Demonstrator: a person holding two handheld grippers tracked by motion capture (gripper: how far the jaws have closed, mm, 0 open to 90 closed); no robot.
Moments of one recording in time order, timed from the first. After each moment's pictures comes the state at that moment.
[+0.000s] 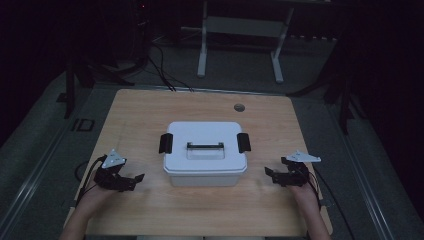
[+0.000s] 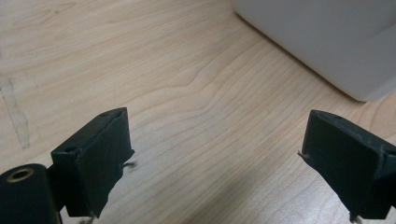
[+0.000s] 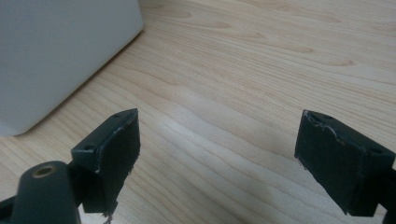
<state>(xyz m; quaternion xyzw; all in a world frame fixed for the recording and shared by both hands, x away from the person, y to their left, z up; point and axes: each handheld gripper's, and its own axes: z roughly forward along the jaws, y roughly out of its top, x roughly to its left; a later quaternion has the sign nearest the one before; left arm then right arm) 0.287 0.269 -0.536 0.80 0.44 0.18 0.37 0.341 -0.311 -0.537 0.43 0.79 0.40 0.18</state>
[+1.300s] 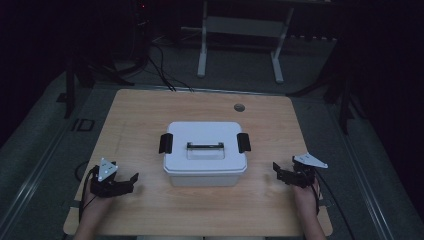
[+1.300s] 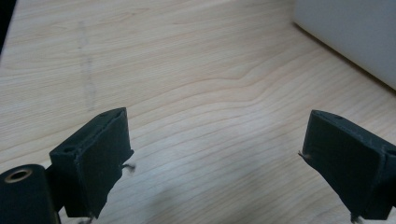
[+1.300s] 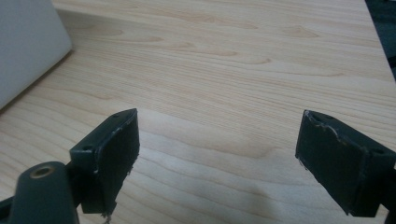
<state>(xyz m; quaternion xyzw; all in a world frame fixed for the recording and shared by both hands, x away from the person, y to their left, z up) 0.265 0.274 -0.554 0.73 0.50 0.28 0.37 0.337 -0.327 -0.546 0.50 0.73 0.40 0.27</state>
